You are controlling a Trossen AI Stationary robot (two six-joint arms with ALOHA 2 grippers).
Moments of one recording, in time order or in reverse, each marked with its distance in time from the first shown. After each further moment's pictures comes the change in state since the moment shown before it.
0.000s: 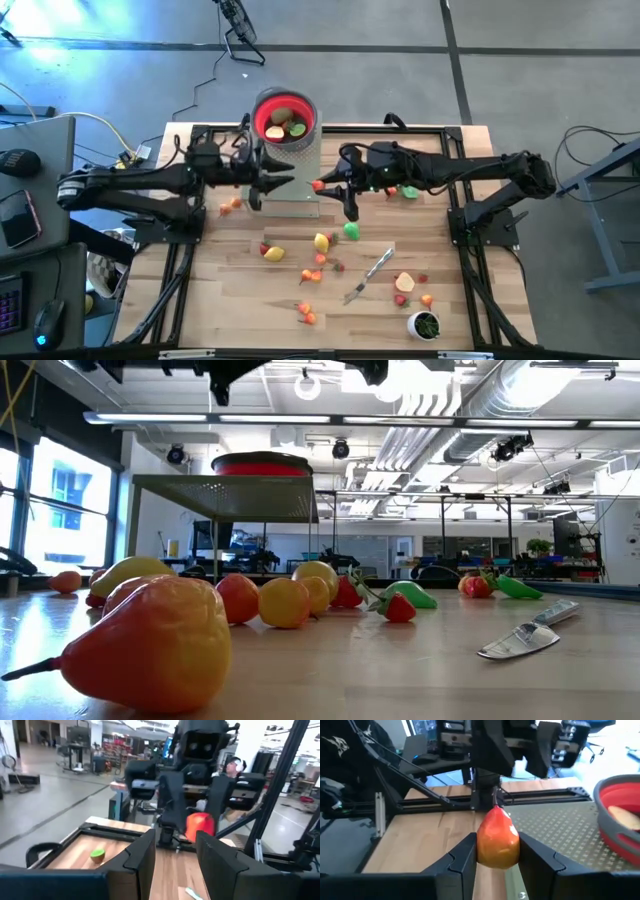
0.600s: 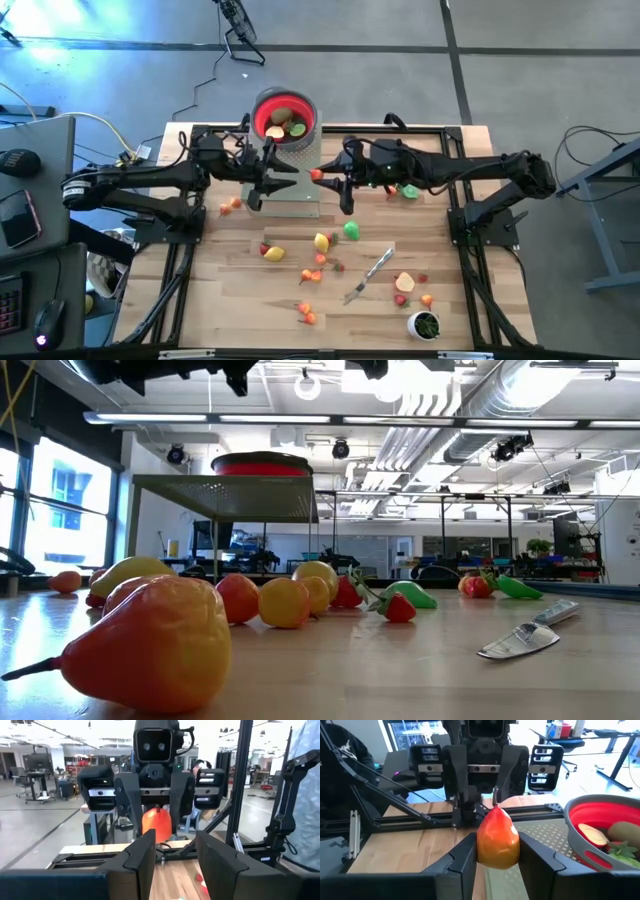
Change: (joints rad) left arm 0.048 0.086 -0.001 0.182 0.236 0.108; right arm -0.004 0.000 0.000 0.078 0.099 -0.020
